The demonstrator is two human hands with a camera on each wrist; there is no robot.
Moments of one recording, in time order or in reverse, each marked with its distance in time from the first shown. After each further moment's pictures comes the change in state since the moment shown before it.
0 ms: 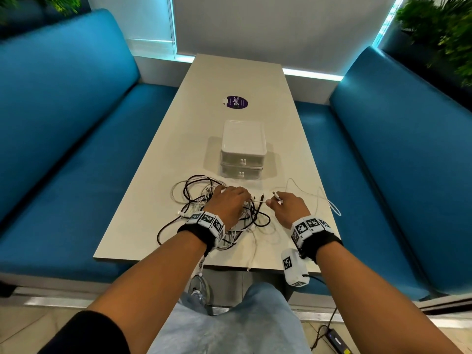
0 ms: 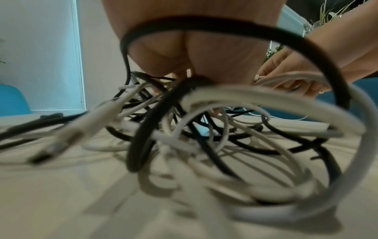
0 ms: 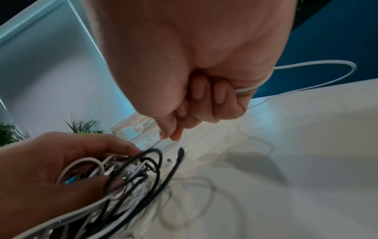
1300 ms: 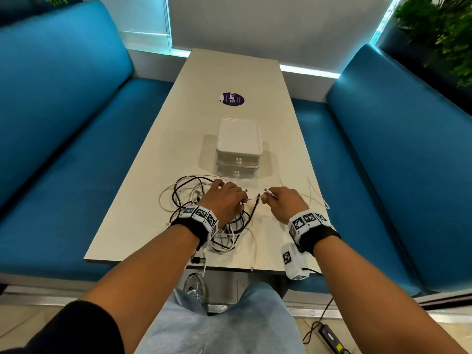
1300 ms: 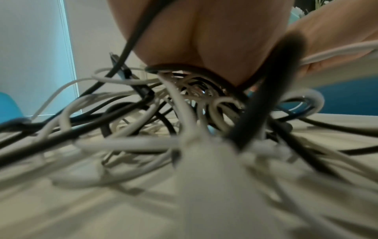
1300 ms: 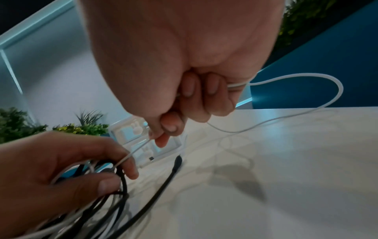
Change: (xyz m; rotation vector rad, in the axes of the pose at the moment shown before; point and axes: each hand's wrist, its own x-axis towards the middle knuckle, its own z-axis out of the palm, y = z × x) left_hand 0.011 -0.005 -0.004 0.078 0.007 0.115; right_hand 0.015 -0.003 -0.010 -0.149 -0.034 -0.067
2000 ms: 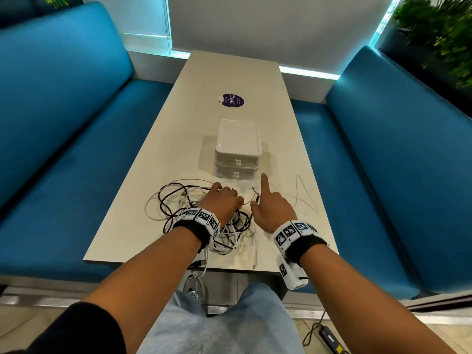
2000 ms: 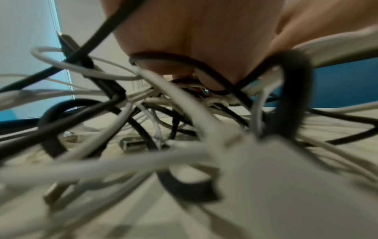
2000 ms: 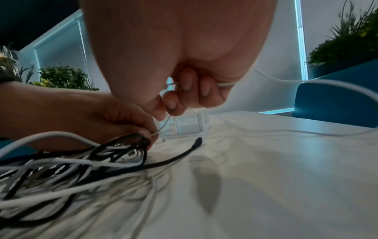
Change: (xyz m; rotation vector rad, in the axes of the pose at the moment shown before) left_hand 0.000 0.004 -0.004 0.221 -0.161 -0.035; right_hand -0.018 -0.027 0.019 -0.178 0.075 -0.115
